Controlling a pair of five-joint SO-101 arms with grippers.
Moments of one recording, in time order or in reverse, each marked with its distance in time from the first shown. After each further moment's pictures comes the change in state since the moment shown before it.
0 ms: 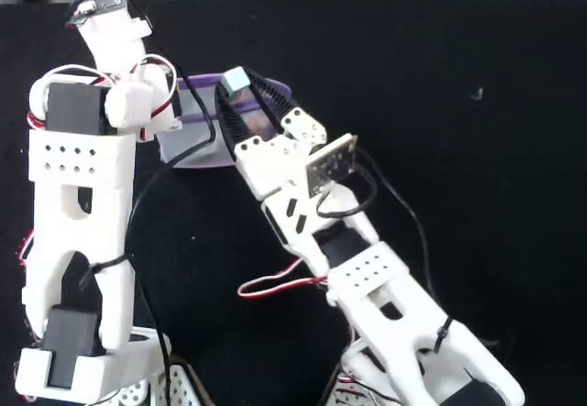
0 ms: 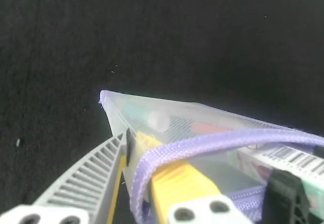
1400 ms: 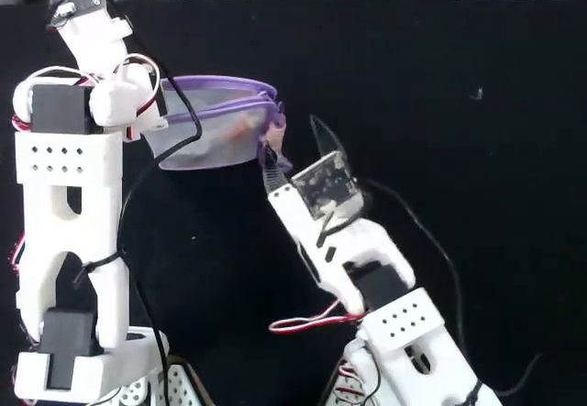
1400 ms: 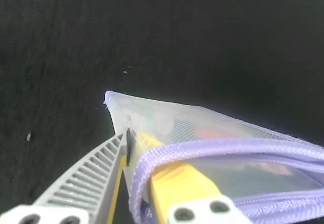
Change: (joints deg) left arm -3.5 0.0 1.1 0.0 0.0; right arm 4.9 -27.3 12.0 39.5 10.4
